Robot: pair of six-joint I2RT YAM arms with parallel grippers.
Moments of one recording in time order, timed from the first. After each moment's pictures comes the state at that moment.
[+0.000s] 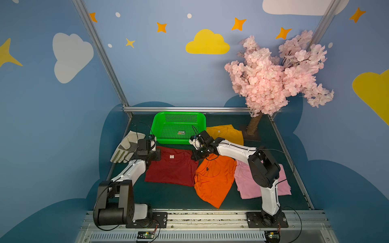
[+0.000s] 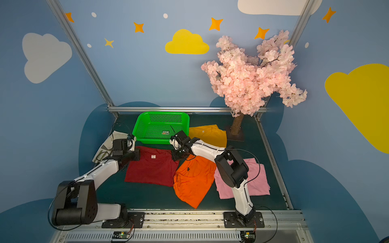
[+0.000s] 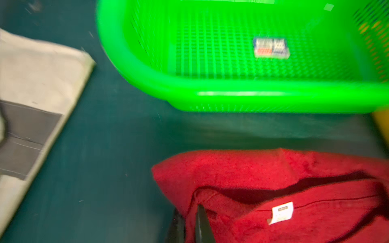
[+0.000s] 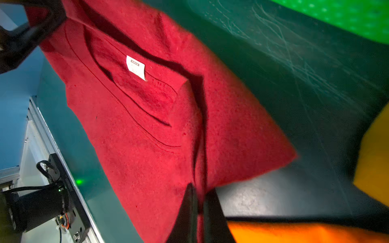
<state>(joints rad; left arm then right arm) 0.05 1.32 0.65 -0.10 0.09 0.00 0.84 2.04 1.50 -0.47 -0.36 0.33</state>
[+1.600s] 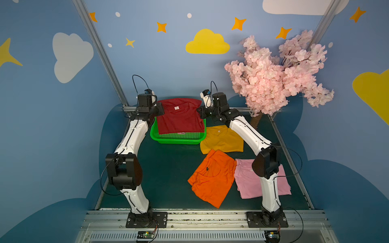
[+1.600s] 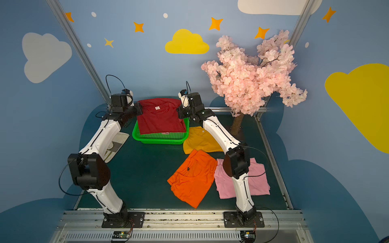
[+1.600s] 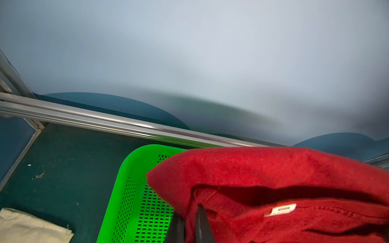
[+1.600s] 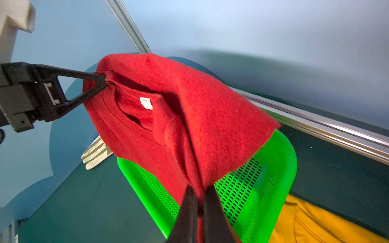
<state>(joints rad) 0.00 1.83 1.72 -0.39 0.14 -0.28 0.59 2.18 2.21 -0.47 -0.28 0.20</state>
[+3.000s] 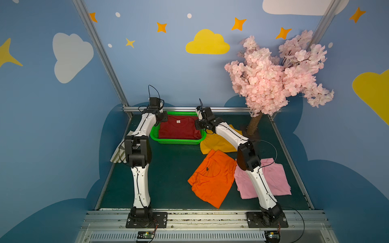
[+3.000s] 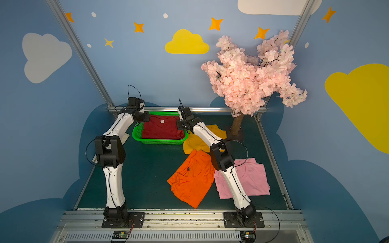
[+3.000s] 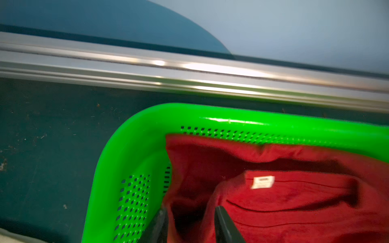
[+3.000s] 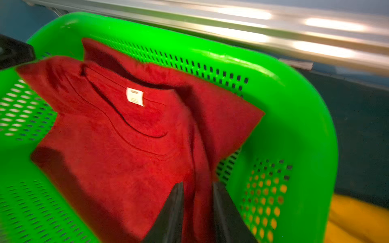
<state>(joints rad) 0.00 2.31 2.15 -0.69 0.06 -0.11 0.61 2.55 2.36 -0.49 -0.02 0.21</state>
